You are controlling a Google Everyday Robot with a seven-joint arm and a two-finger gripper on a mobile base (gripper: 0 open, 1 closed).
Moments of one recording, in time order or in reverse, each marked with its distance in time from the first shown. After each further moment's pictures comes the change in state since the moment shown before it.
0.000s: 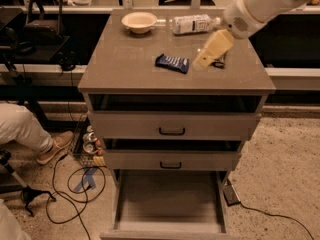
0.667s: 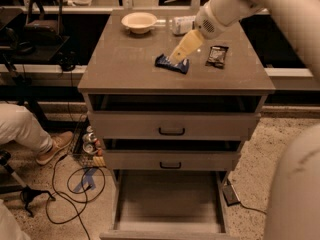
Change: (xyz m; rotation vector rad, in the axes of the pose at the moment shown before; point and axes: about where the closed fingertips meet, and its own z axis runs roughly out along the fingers) arm -0.043 -0.035 0.085 -0.017 -0.056 0.051
